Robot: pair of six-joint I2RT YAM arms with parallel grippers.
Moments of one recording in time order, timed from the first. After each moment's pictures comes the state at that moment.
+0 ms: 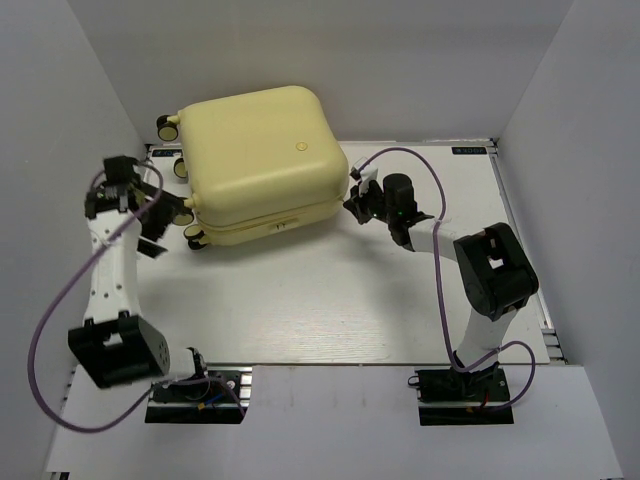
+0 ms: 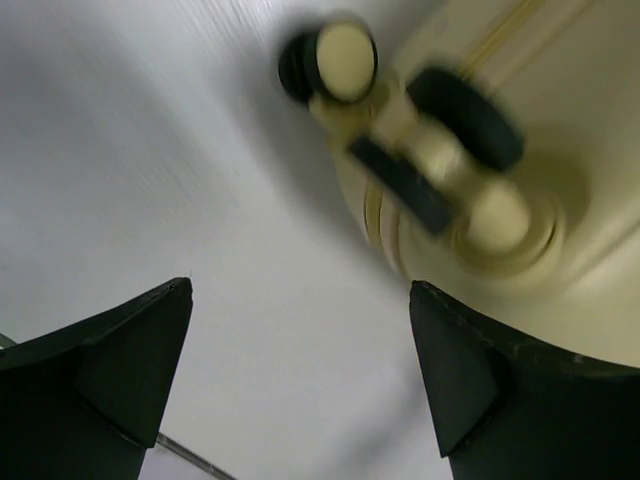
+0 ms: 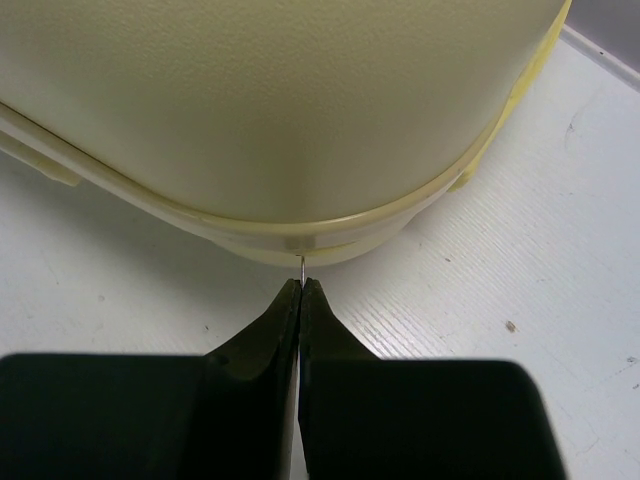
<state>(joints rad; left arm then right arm) 0.26 1.40 1.47 -1.11 -0.06 -0.87 0.46 1.81 1.02 0.46 -0.36 -0.15</state>
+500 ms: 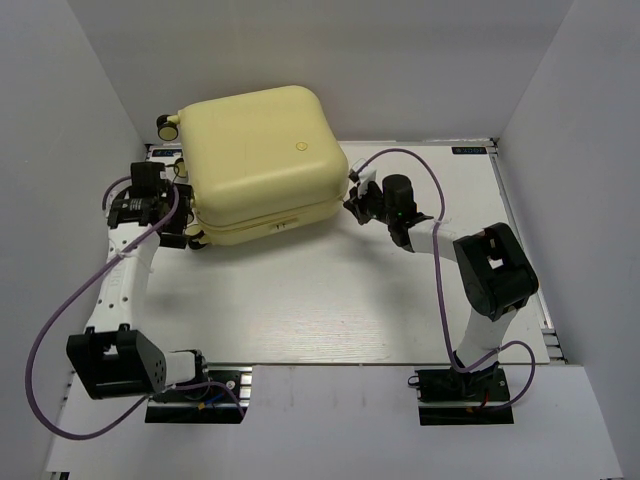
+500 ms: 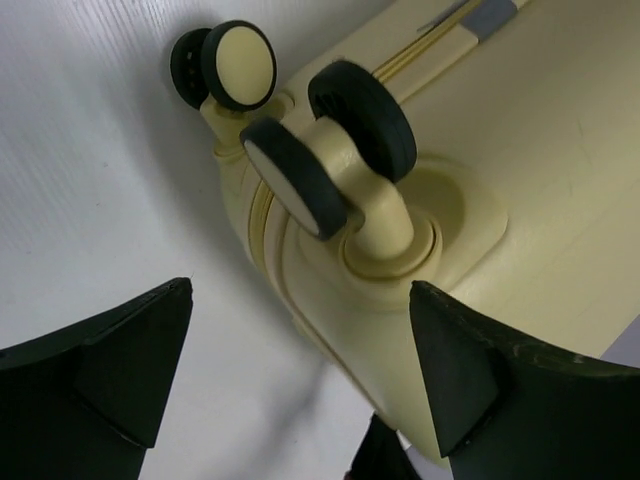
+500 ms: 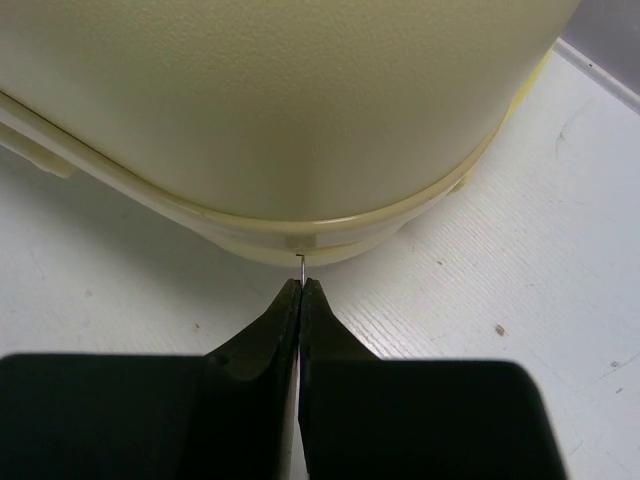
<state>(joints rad) 0.08 1.25 1.25 -0.91 -0.17 -1.32 0.47 1.81 1.01 0.47 -0.35 -0.19</state>
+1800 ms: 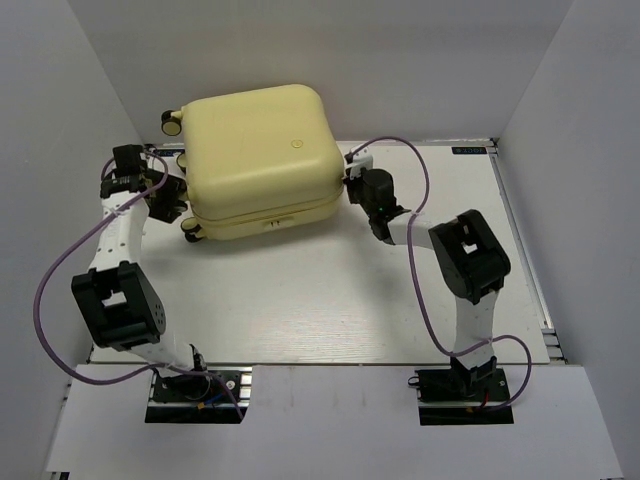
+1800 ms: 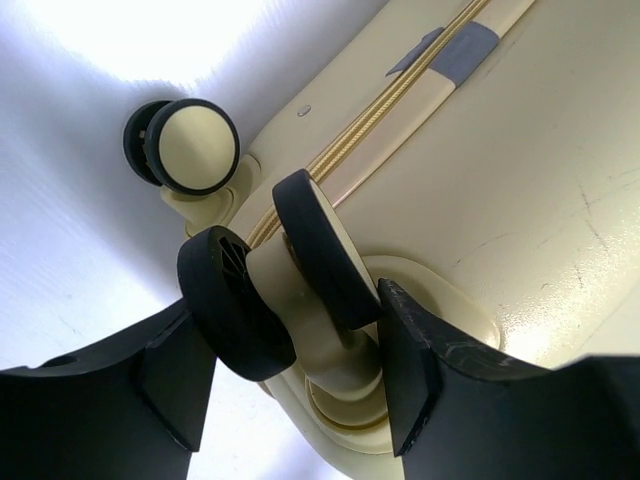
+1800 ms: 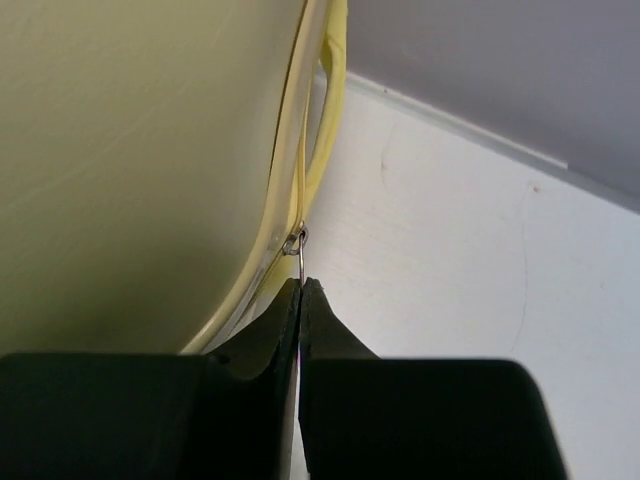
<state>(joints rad) 0.23 1.57 1.36 -0.69 0.02 -1.03 0.52 1.98 1.16 0.60 0.15 -0.12</state>
